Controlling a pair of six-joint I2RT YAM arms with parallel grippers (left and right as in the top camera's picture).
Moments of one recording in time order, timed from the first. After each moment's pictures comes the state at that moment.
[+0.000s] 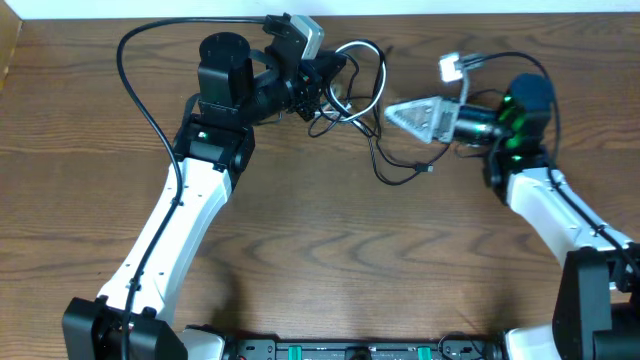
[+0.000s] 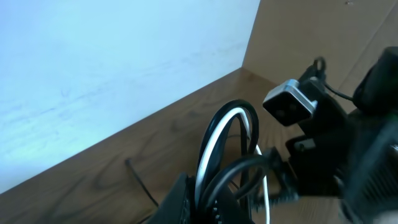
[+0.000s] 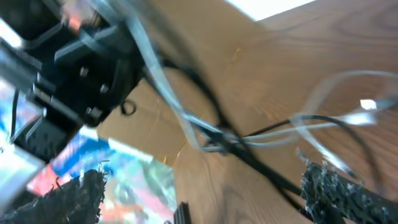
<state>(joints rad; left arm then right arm) -0.26 1.50 1.24 0.03 0.68 -0.01 0.12 1.62 0.91 0.63 -1.22 0.91</state>
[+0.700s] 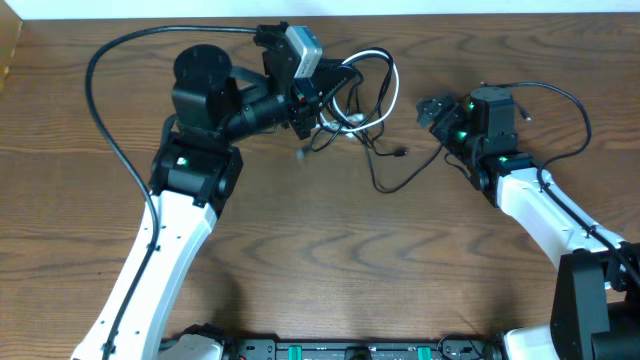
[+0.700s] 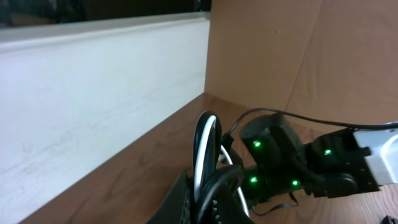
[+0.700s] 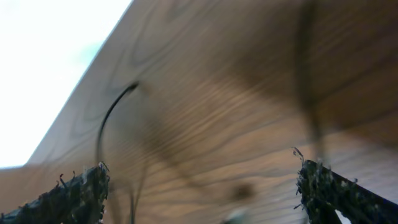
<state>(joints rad) -0.28 1.34 1.24 0.00 0.81 -0.02 0.17 1.62 0.91 0.01 -0.11 0.90</state>
